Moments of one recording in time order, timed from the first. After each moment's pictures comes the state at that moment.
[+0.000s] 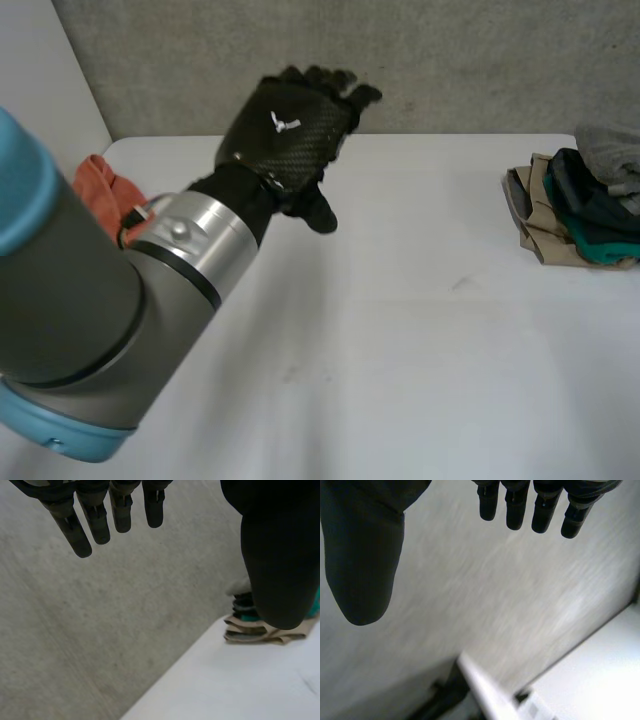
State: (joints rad) left arm 3.99 -1.75 -1.43 3.31 -1.50 3.39; right arm 0.99 -1.35 1.33 -0.34 1.48 2.59; left_hand 0.19 0.20 0.21 0.20 0.04; right_hand 0.23 0.21 0.21 0.20 0.04
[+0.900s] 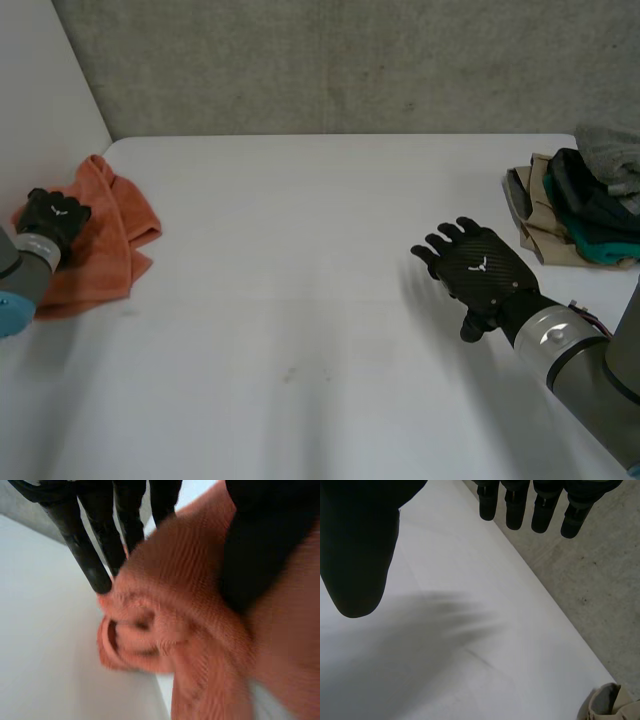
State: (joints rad) left arm 4.83 -2.43 -1.21 3.45 -1.40 4.02; right arm 1.85 -1.35 1.93 -0.31 1.20 2.50; left_hand 0.71 0.68 0.66 0.67 0.46; right_hand 0.23 0.21 0.21 0.20 0.04
